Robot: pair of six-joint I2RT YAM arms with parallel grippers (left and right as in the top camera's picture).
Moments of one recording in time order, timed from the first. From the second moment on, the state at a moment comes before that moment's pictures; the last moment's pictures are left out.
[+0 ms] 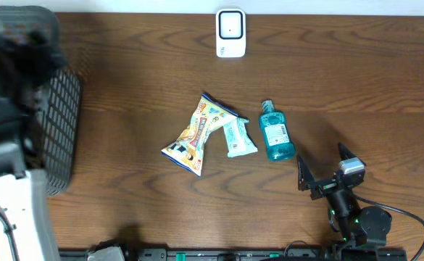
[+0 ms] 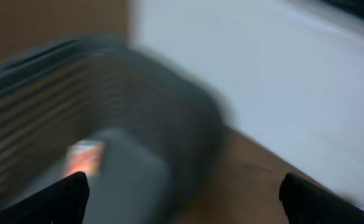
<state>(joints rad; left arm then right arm) 0.33 1.25 1.53 -0.74 -0.17 -0.36 -0.08 0.01 0.01 -0.04 -0.38 0.04</state>
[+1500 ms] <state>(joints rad) 0.64 2.09 1.53 -0.53 -0.13 -1.11 -0.08 0.01 0.01 -0.04 -0.38 0.04</state>
